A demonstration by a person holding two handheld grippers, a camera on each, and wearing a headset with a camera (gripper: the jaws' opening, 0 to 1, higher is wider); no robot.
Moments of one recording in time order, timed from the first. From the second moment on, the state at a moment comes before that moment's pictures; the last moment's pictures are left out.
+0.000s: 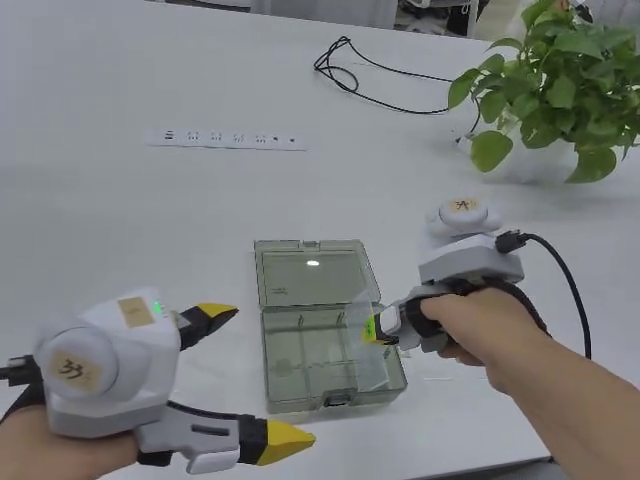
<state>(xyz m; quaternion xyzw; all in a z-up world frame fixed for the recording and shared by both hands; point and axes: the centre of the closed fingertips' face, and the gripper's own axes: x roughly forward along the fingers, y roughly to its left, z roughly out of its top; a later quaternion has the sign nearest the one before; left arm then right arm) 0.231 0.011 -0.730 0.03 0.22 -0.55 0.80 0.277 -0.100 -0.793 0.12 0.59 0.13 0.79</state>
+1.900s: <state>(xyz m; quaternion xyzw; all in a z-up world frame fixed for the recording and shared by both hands) 0.230 0.010 -0.736 0.02 0.23 -0.55 0.80 0.280 -0.089 -0.809 0.01 0.56 0.12 0.82</state>
